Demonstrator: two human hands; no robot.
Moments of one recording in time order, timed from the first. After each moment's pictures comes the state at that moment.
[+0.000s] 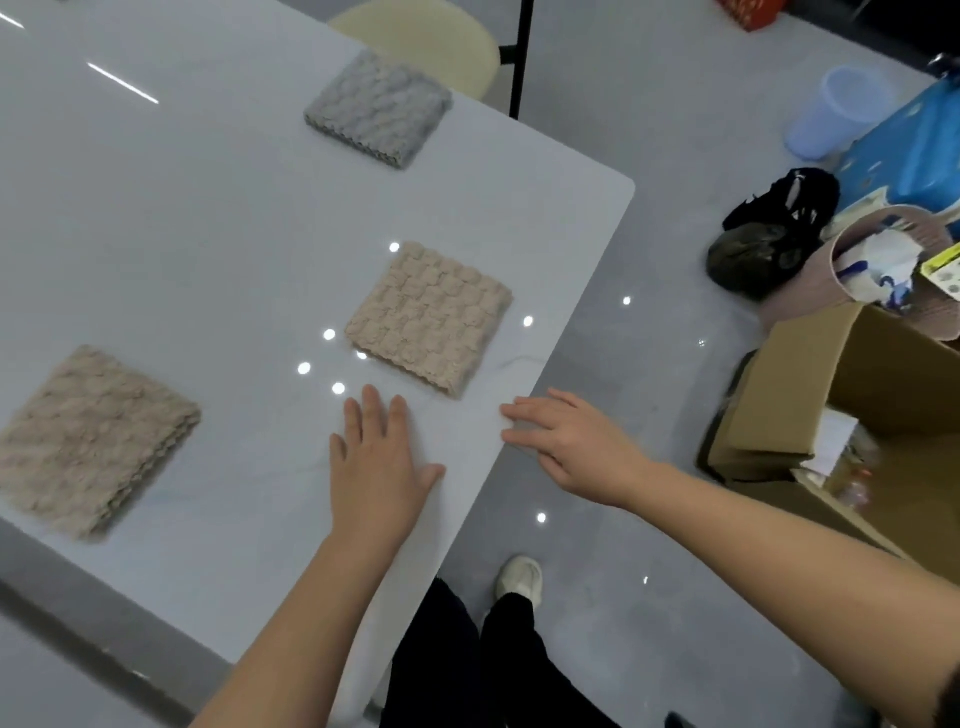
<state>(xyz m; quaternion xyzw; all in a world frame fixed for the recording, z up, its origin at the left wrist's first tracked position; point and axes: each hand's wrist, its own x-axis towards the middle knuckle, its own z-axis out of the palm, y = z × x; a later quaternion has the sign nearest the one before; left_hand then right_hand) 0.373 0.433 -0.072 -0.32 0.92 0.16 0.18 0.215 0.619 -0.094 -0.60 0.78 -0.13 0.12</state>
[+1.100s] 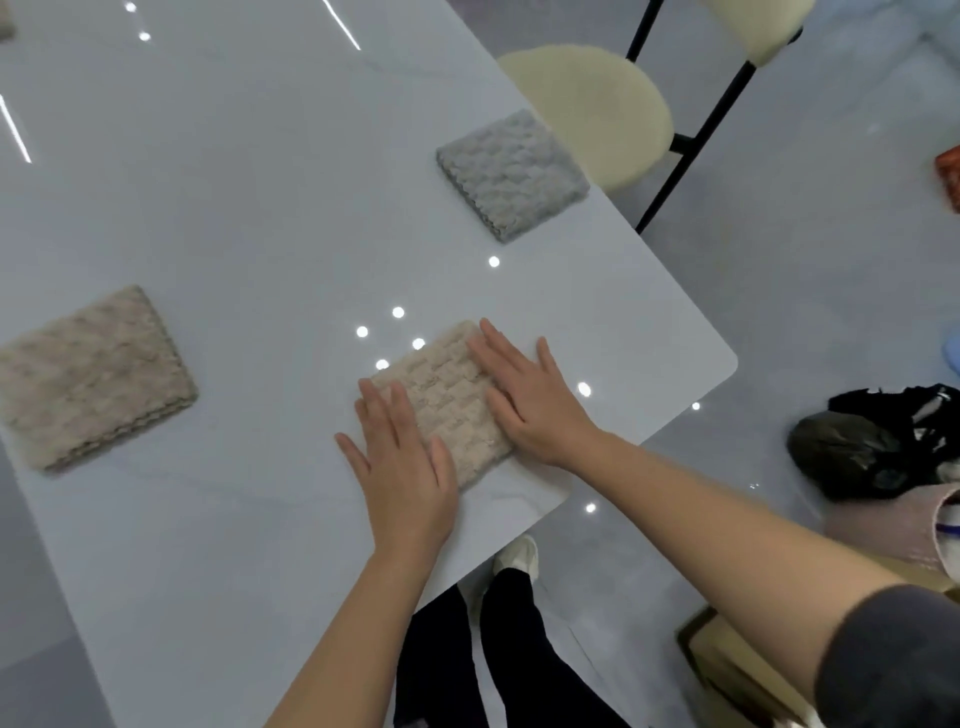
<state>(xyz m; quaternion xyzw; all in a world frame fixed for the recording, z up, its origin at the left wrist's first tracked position) 0.261 0.448 -0.110 -0.58 0.78 0.24 -0.09 0.079 0.458 -0.093 -0.64 0.70 -0.16 0.28</state>
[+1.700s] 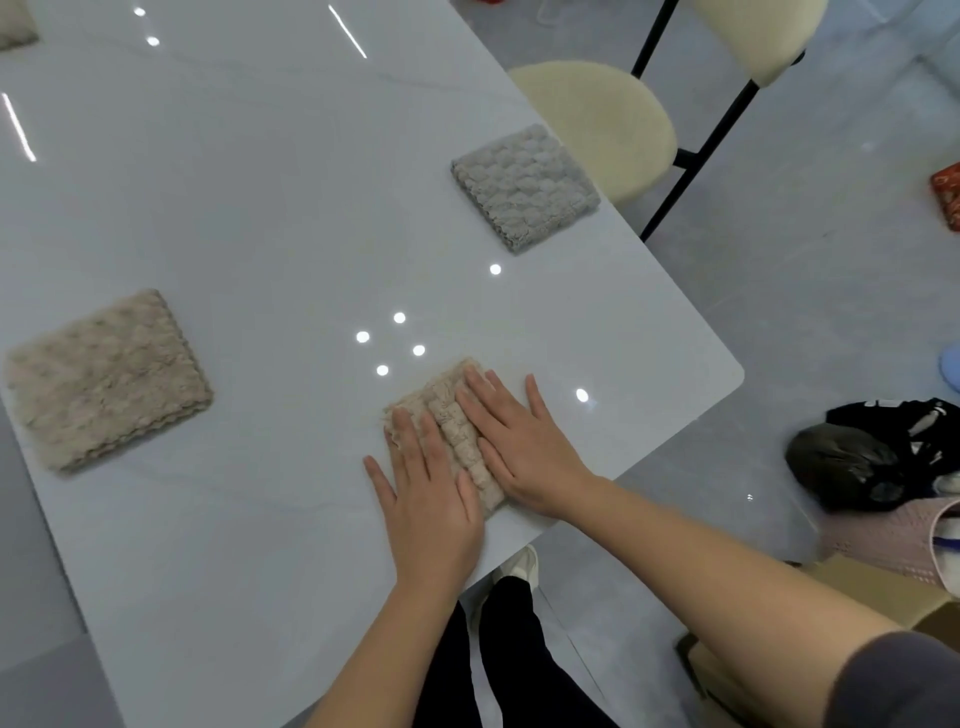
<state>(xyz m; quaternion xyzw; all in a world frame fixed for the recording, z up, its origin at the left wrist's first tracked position) 0.267 0.472 -0.116 -0.56 0.80 0.20 -0.05 0.110 0.476 -0.105 -0.71 0.67 -0.07 0.22</state>
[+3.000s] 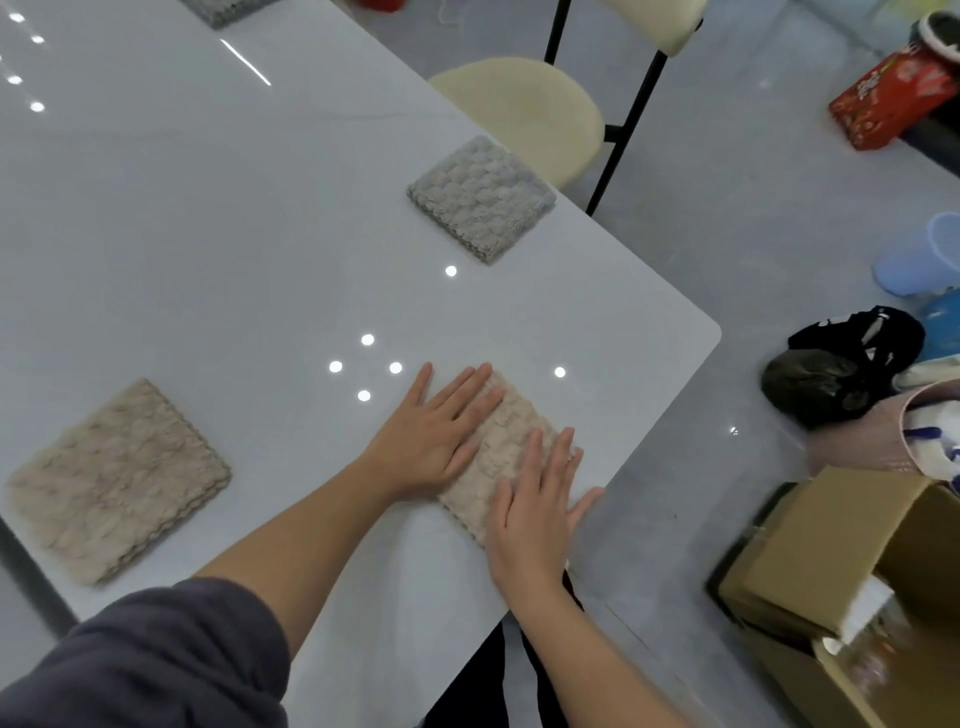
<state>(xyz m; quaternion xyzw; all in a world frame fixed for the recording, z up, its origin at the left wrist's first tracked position) 0.268 0.322 -0.116 -0.04 0.99 0.14 0.04 0.235 0.496 -0.110 -0.22 0.95 -0.16 0.17</state>
